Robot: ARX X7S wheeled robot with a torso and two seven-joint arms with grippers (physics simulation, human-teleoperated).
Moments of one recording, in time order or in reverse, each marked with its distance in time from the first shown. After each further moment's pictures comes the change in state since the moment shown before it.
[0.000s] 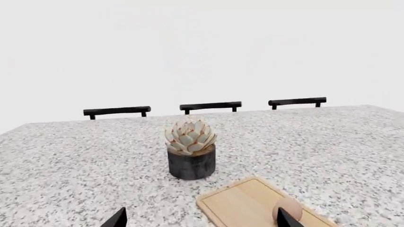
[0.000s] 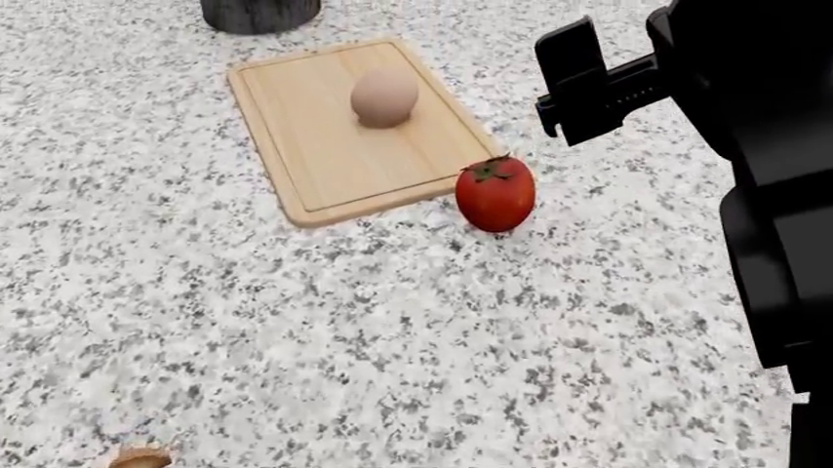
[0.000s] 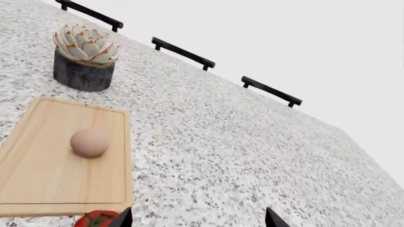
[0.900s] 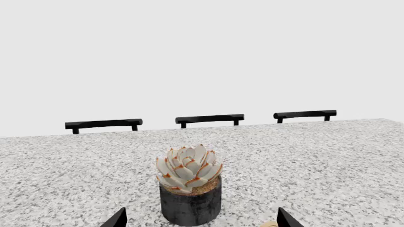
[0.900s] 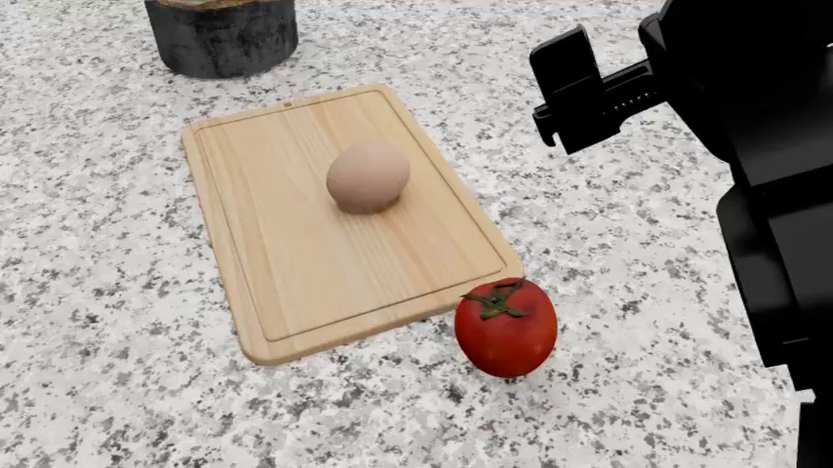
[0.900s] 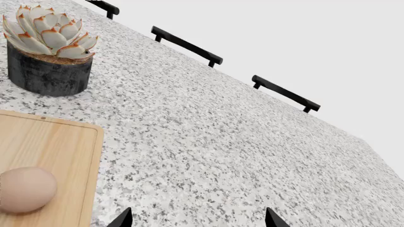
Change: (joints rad) left arm -0.003 -0.011 -0.012 0.011 -0.025 0.044 0.006; right arm 0.012 0.020 -0.044 0.010 0.019 -0.011 -0.018
